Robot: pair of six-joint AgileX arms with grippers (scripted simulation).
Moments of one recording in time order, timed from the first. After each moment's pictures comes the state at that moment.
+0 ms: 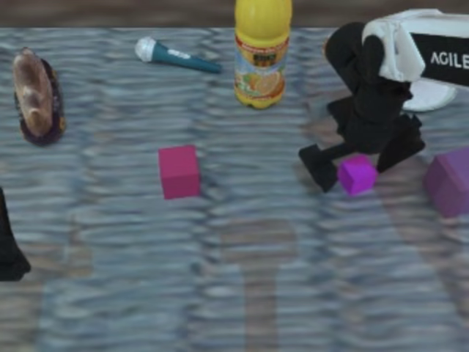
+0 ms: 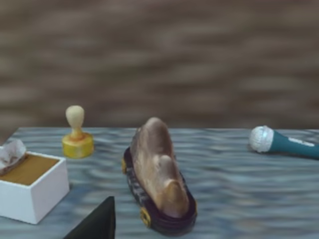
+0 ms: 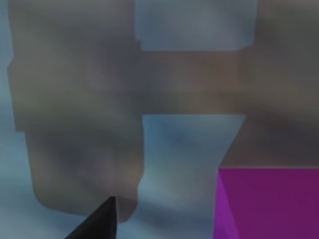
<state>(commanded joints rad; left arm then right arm) 0.00 0.00 0.00 0.00 0.00 0.00 0.37 2.35 1.74 -0.96 0.00 -0.02</state>
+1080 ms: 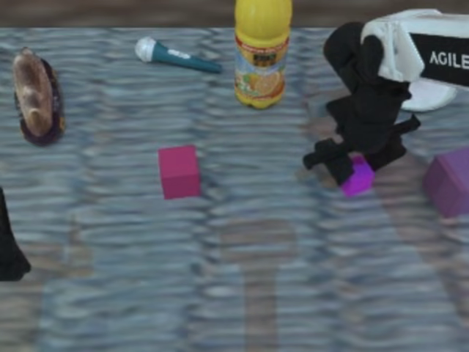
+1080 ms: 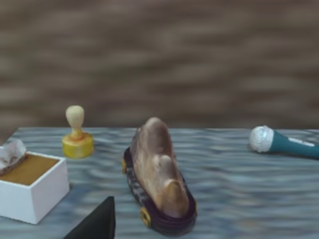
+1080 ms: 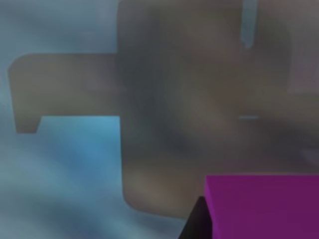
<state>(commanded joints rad) 0.00 0.00 0.00 0.00 0.00 0.00 0.37 2.35 1.74 -0.96 0.00 -0.02</state>
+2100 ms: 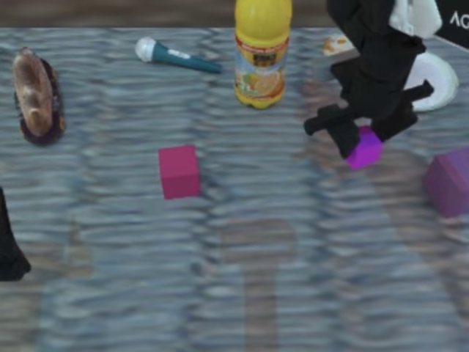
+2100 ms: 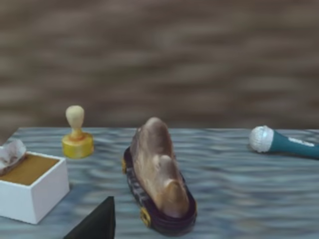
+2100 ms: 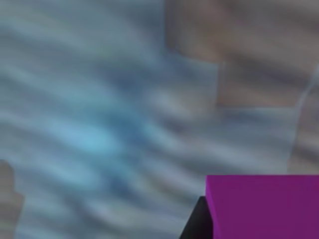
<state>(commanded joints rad) 0.00 0.00 0.00 0.00 0.00 0.00 0.39 2.24 1.90 -1.20 0.00 0.02</state>
